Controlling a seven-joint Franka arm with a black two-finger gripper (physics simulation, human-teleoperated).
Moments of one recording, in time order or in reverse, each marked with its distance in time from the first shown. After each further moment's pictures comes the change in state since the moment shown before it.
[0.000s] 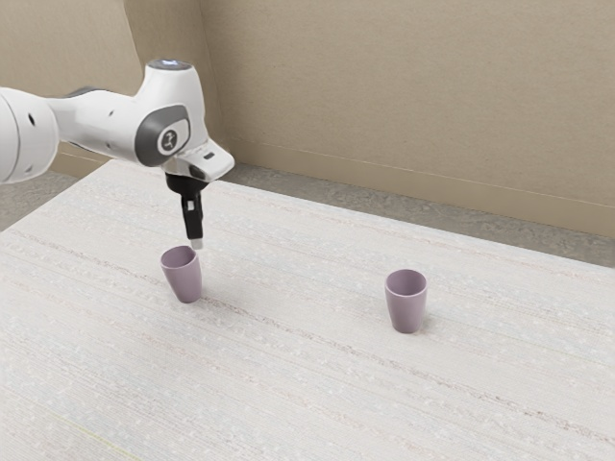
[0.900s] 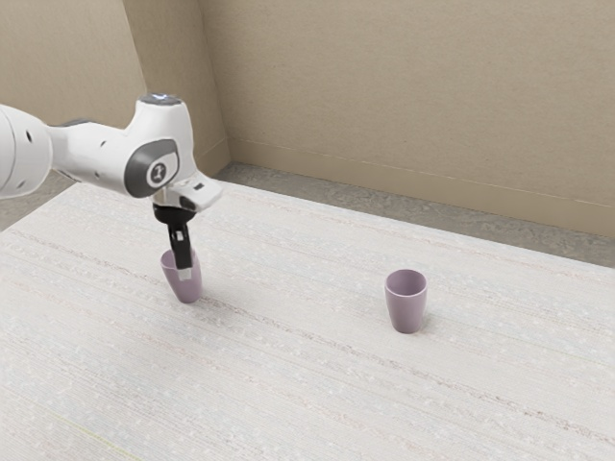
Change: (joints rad) arm 0.035 -0.018 0.000 -0.143 0.016 0.075 -0.073
